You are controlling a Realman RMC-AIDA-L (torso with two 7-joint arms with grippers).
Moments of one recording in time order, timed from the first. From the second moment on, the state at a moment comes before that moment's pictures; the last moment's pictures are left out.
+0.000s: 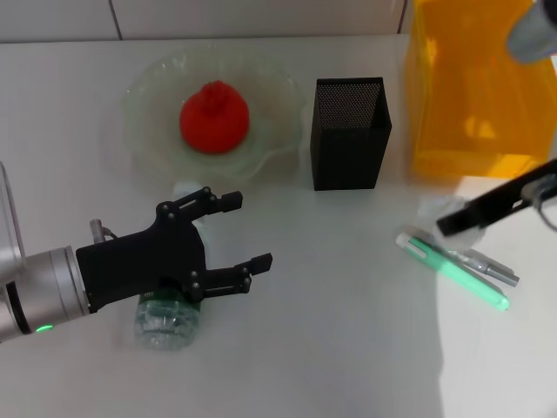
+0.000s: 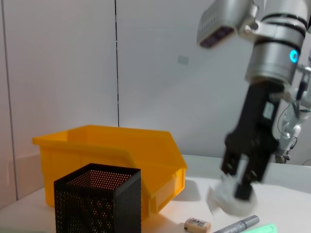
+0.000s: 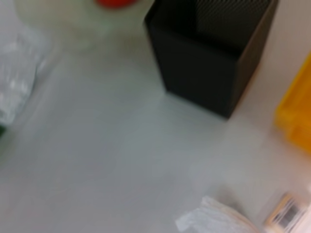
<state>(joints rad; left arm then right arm) -0.33 -2.06 1.22 0.49 1.42 1.46 -0.83 0.45 2.08 -1.36 -1.64 -2.58 -1.69 2.84</state>
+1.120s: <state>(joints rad) -0.33 -2.07 1.22 0.49 1.41 1.47 -0.84 0.56 2.08 -1.06 -1.35 -2.60 -1.16 2.67</state>
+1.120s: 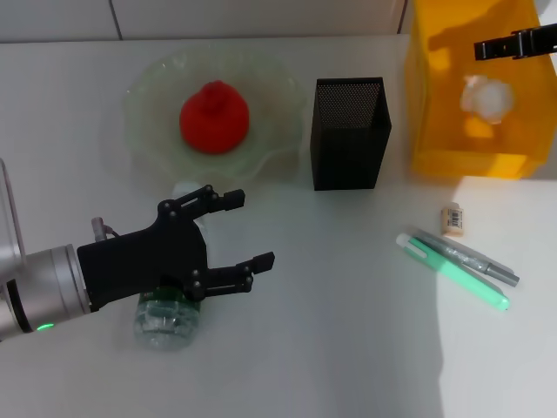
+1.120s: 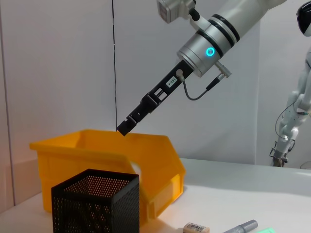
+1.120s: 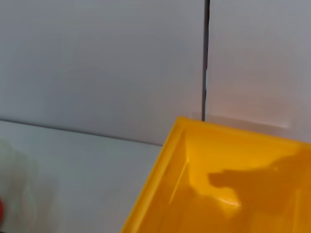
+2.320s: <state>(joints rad) -0.13 -2.08 1.43 1.03 1.35 1.26 -1.54 0.10 2.08 -0.93 -0.92 -1.56 -1.61 1.29</state>
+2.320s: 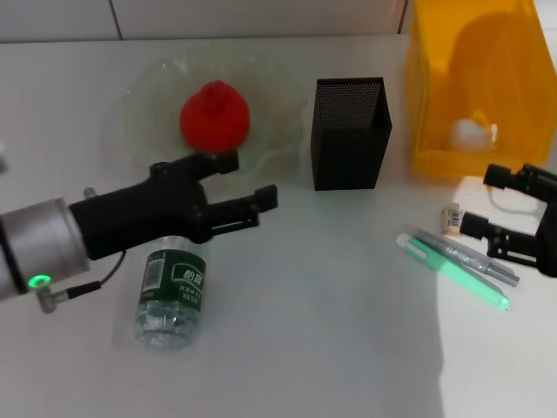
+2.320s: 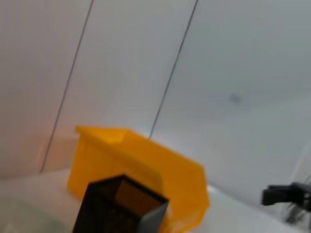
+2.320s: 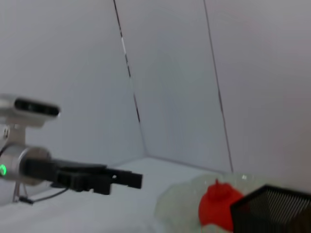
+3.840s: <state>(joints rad) -0.16 -2.08 1.73 1.71 2.59 1.07 -2.89 0.16 2.08 -0.83 -0.83 -1.70 -1.64 1.22</state>
